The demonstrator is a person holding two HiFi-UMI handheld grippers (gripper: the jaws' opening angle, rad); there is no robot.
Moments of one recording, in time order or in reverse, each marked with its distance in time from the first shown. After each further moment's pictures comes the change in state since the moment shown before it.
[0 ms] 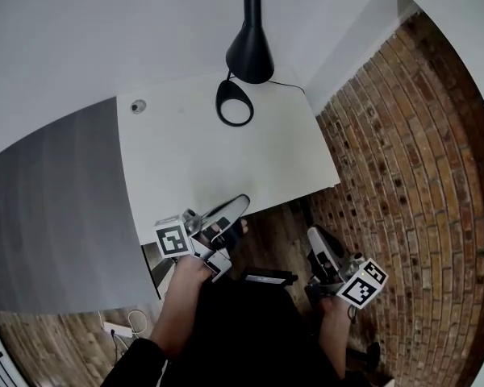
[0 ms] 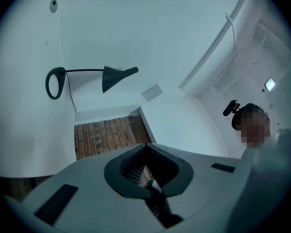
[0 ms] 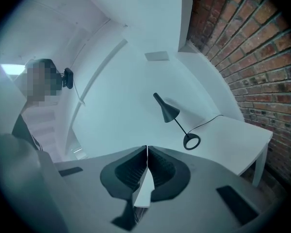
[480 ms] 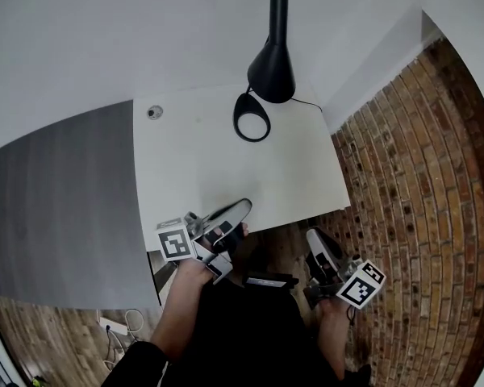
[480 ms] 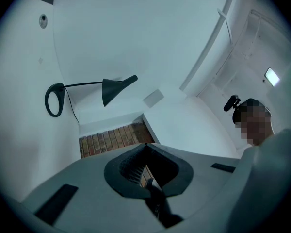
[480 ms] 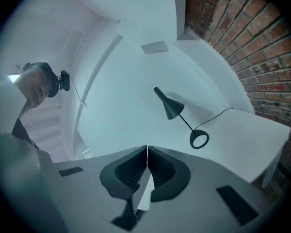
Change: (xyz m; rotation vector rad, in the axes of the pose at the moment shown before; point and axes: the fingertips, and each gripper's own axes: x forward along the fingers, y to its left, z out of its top) left arm 0.001 0.010 0.035 0.084 -0.053 0.057; right arm 0.049 -0.019 0.010 0.051 0.053 0.080
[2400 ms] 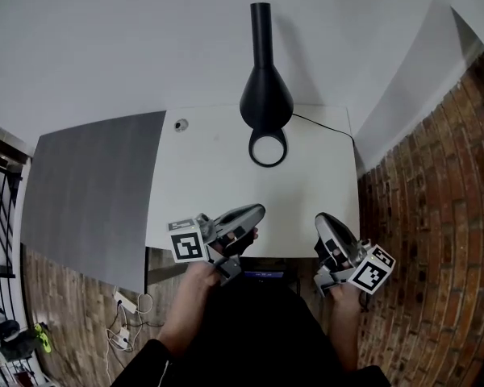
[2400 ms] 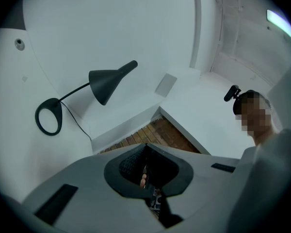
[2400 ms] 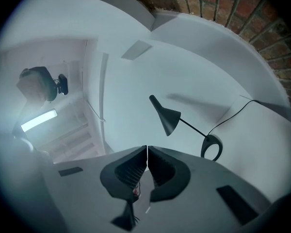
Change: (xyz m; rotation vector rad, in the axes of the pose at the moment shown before) left arm 0.129 0.048 -0.010 0.242 -0.010 0.285; right arm 0.042 -0.133 0.109 0.171 0.072 0.367
